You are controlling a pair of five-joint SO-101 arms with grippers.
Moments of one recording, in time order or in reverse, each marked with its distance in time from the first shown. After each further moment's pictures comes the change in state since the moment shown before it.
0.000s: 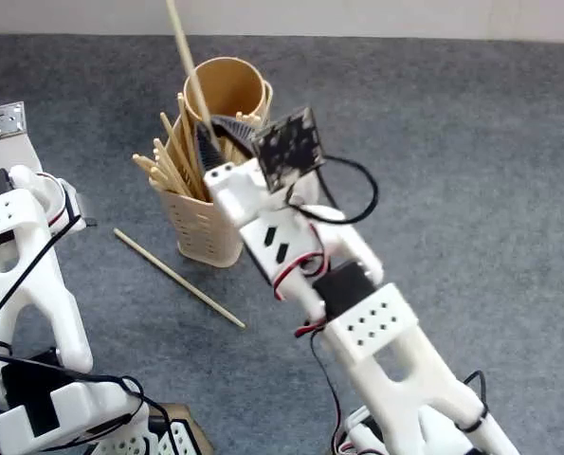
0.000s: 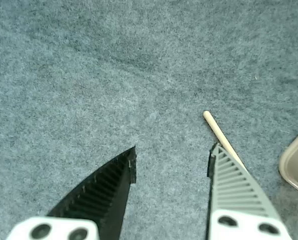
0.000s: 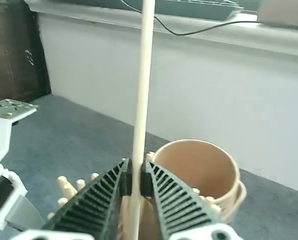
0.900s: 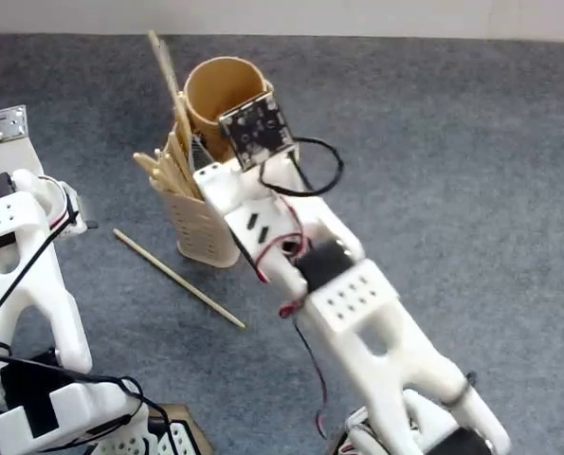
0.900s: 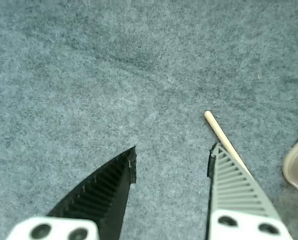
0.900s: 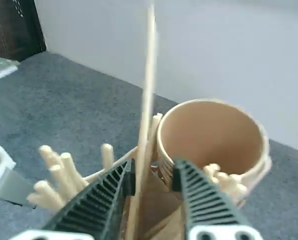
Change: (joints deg) left arm 0.0 0.0 2.1 -2.1 0.0; right arm 0.4 6.0 -7.6 11.9 0.5
